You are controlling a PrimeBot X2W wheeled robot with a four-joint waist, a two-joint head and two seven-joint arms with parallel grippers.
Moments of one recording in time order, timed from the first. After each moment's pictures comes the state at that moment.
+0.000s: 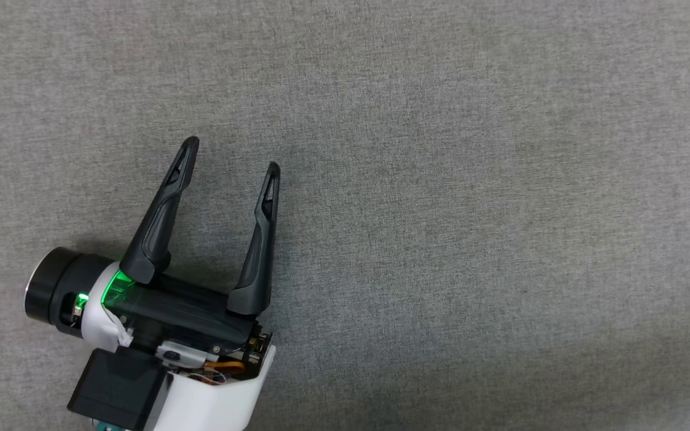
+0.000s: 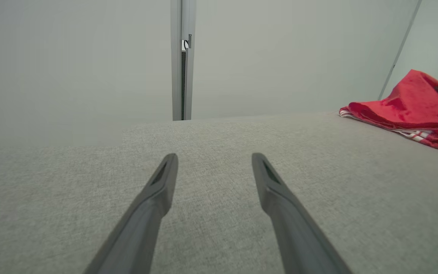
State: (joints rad) left arm -0.15 0.08 -0.25 -0.38 0.01 0.01 -0.27; right arm -1.08 -0.89 0.34 1.01 0.59 0.13 -0.26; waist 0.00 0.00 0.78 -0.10
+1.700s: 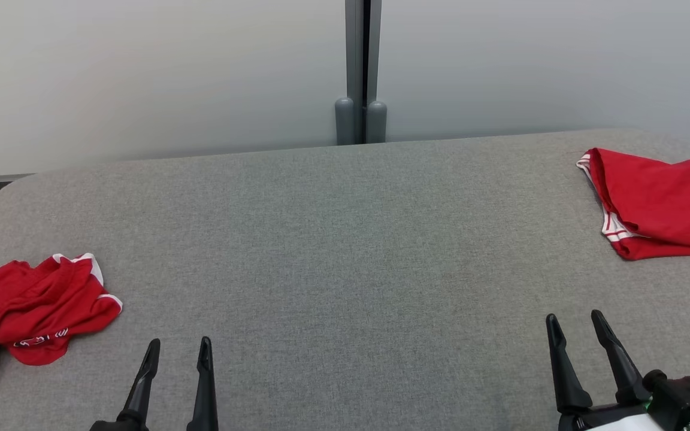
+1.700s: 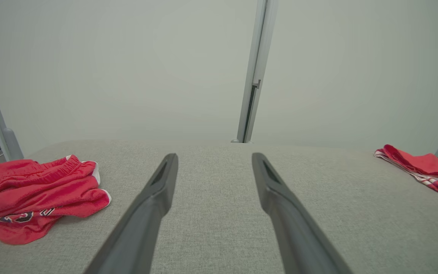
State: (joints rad) left arm 0.21 0.05 -0.11 -0.03 -0.21 0.05 -0.26; right arm 0.08 -0.12 0.14 0.16 0.28 0.13 -0.26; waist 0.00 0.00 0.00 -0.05
